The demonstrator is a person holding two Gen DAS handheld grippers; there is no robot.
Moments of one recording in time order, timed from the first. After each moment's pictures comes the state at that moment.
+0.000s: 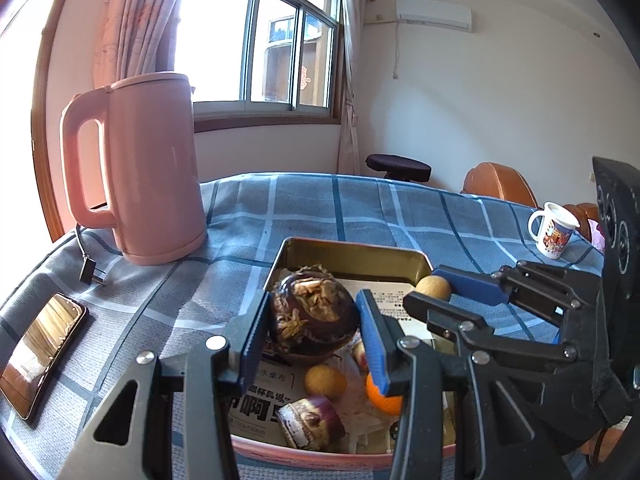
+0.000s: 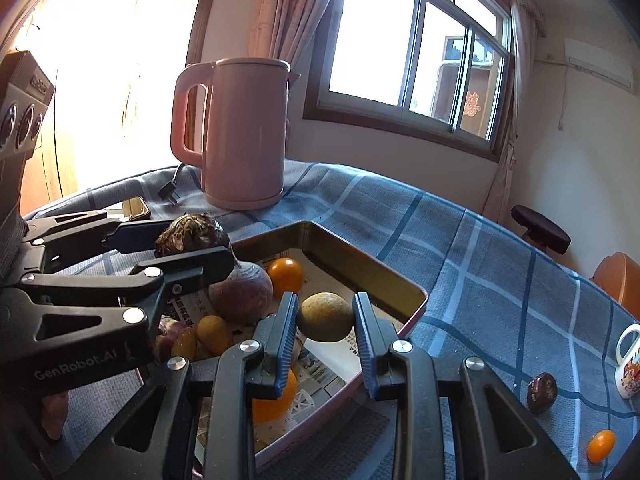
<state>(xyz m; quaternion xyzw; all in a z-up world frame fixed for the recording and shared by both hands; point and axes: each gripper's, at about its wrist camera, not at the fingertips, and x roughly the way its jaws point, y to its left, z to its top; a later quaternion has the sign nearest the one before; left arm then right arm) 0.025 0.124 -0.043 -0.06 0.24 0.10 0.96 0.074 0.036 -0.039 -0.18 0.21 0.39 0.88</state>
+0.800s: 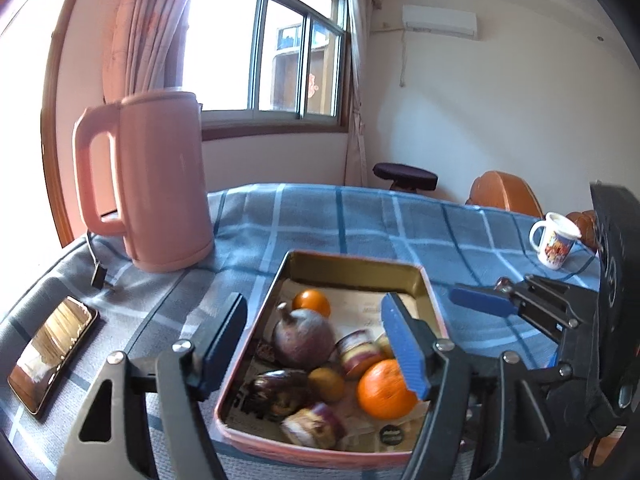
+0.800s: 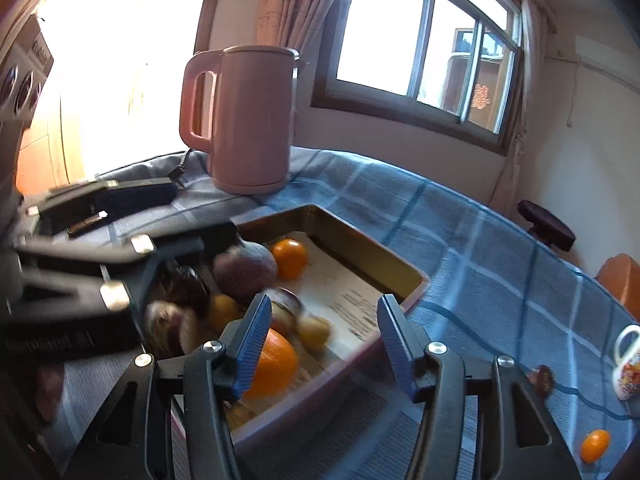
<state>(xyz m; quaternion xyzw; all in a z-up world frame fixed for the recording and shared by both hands) 0.018 0.114 -0.026 -0.06 0.21 0.11 0.97 0.069 0.022 -0.039 -0.20 0.22 0.39 0.87</state>
